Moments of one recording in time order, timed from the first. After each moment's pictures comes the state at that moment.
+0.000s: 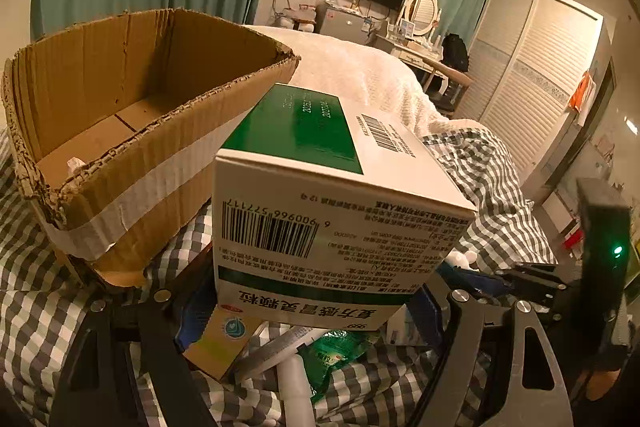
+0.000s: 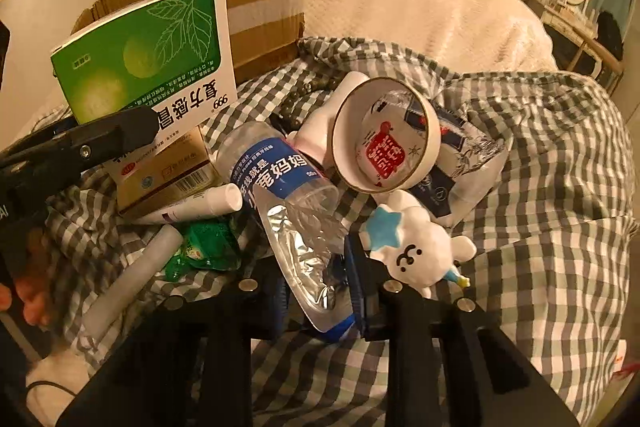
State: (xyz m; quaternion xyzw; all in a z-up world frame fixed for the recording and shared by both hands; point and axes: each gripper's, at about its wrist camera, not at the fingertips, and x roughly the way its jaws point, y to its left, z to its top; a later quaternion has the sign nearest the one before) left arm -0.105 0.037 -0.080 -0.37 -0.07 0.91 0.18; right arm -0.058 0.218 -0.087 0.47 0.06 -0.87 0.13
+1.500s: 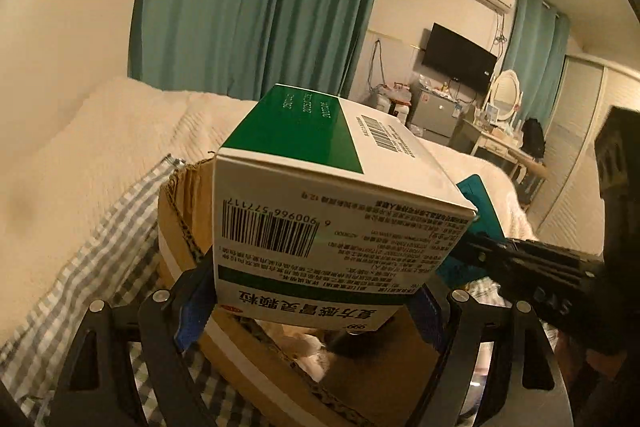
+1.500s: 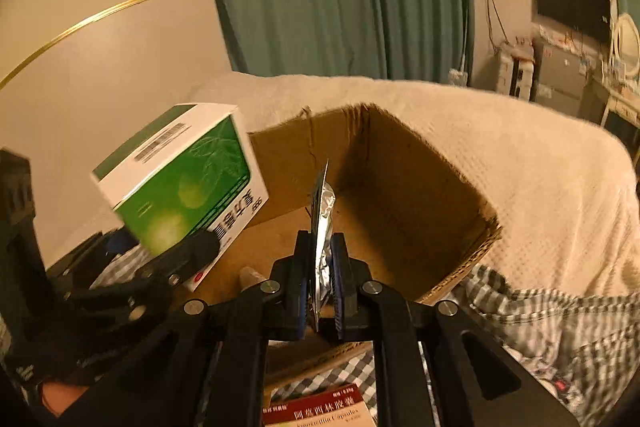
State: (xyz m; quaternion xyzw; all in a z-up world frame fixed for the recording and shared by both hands) left arm -0.182 -0.111 -0.017 -0.27 -0.10 0.96 0.01; right arm -0.202 0.044 0.013 0.35 0.01 -0.90 0.26
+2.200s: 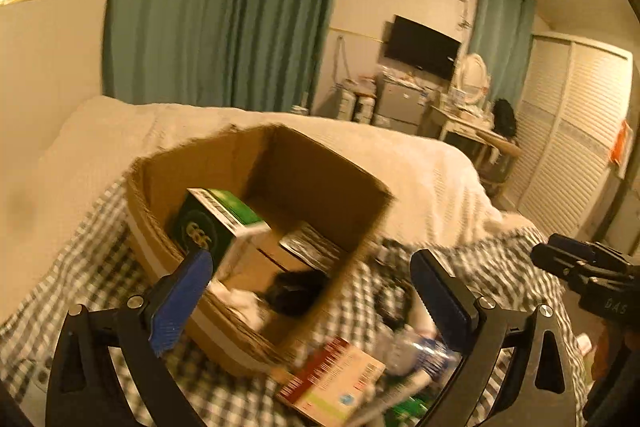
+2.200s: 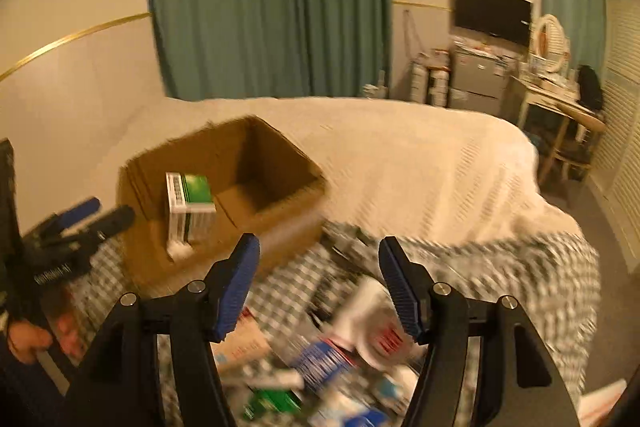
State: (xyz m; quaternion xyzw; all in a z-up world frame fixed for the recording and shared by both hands) left arm -0.107 -0.037 0.010 -0.27 -0.07 0.96 0.07; right arm -0.079 0.192 0.058 0.31 0.02 -0.94 0.12
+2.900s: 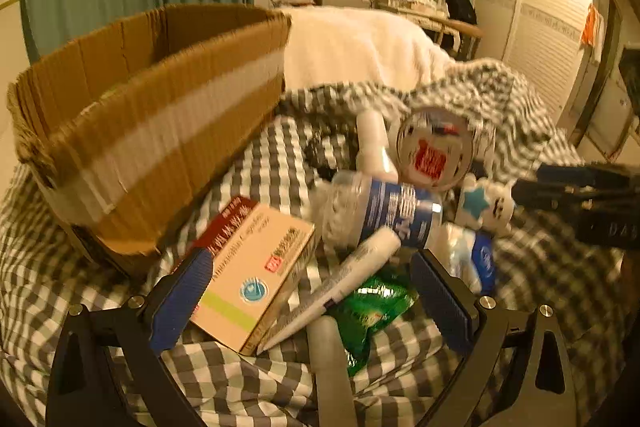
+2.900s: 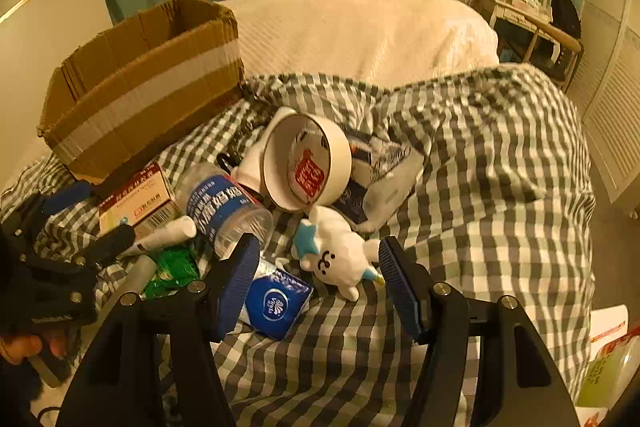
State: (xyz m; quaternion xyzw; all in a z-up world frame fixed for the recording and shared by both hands) left arm -0.086 0.063 -0.117 -0.39 0.05 0.91 0.14; right arm -0.056 0.270 -0.066 0.45 0.01 -0.89 0.06
